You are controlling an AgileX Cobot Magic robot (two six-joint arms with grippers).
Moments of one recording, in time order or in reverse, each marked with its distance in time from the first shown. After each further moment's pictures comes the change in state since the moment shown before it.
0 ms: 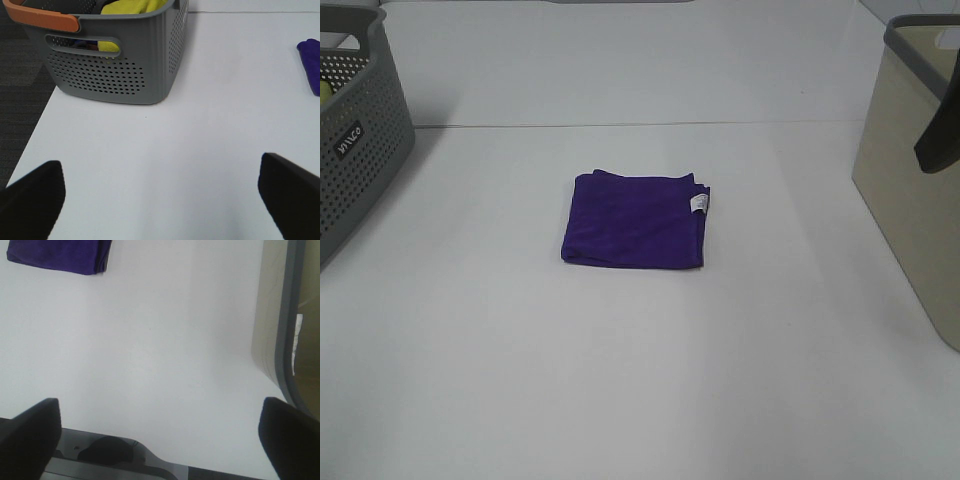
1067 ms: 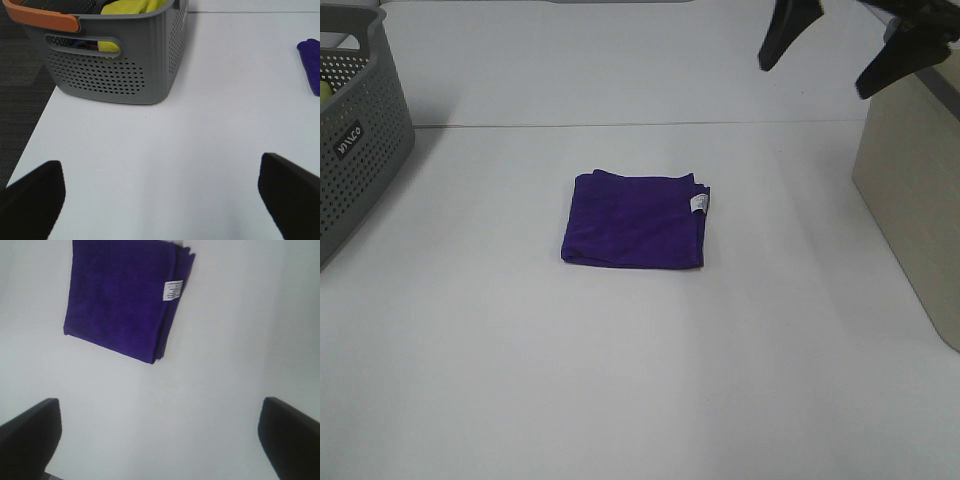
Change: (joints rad) left arm 0.000 0.000 0.000 0.000 0.000 0.000; right arm 0.073 0.663 -0.624 0.147 0.055 0.000
